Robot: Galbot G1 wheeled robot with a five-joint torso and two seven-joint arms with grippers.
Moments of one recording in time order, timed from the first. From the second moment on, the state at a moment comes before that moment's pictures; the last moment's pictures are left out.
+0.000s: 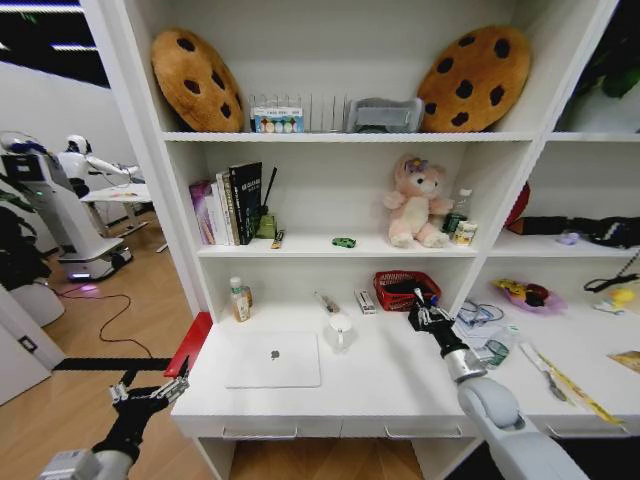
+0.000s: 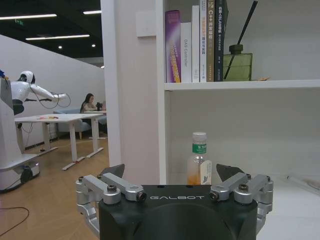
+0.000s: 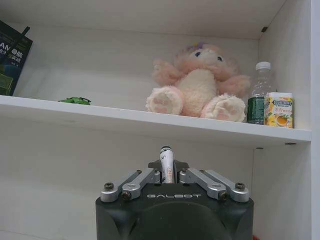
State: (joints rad) left arm 1.96 -1.37 -0.93 -2.43 -0.41 0.12 0.01; right arm -1.31 0.96 0.59 1.79 0.47 0.25 -0.01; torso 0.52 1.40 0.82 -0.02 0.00
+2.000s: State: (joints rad) left arm 1.96 -1.37 -0.93 -2.43 -0.41 0.12 0.01; right arm -0.74 1.09 0.25 1.15 0.46 0.46 -0.04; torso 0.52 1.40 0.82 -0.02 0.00
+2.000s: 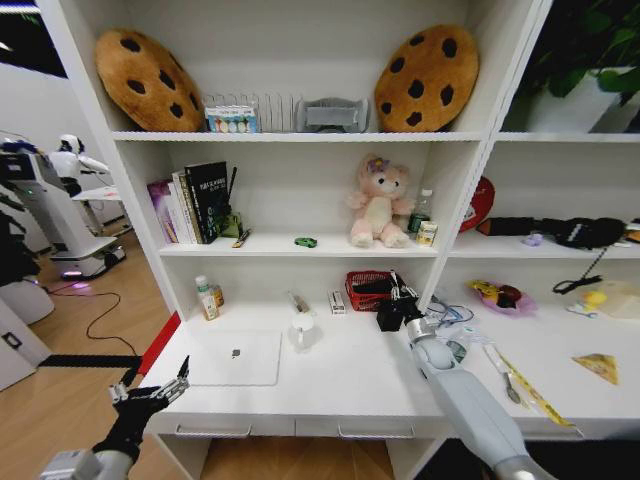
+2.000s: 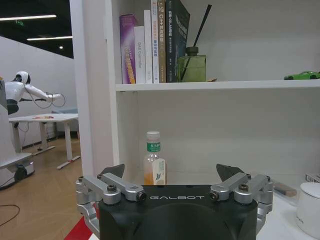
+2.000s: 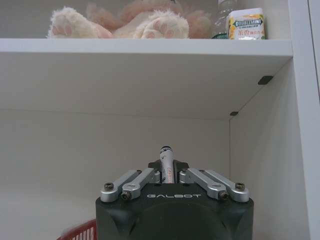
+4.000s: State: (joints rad) left arm 1.96 -1.37 -0.93 -2.43 -0.41 0.12 0.01; right arm -1.31 0.88 0.37 1.87 0.90 -0.17 0.37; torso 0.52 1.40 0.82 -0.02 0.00
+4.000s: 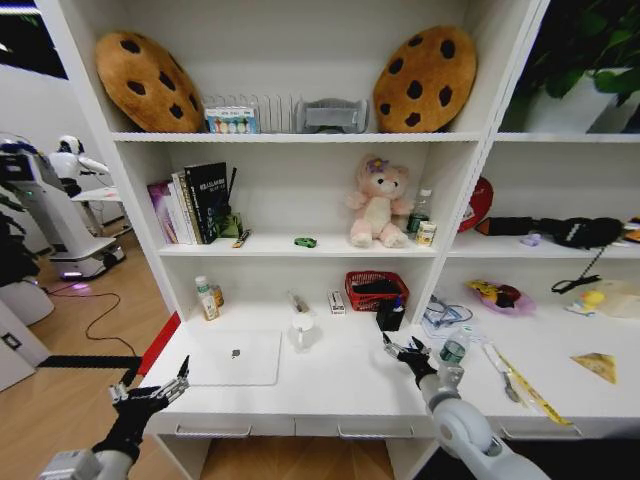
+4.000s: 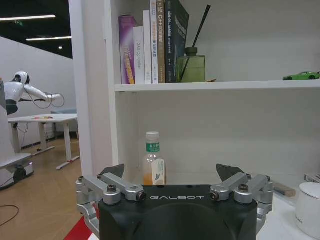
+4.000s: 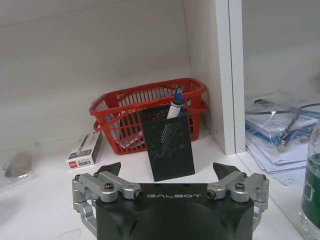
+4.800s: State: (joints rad) left arm 1.96 -1.37 -0.93 -2.43 -0.41 0.12 0.01; right arm -1.19 0.86 0.36 1.67 1.00 -0.29 0.33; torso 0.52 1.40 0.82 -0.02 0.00
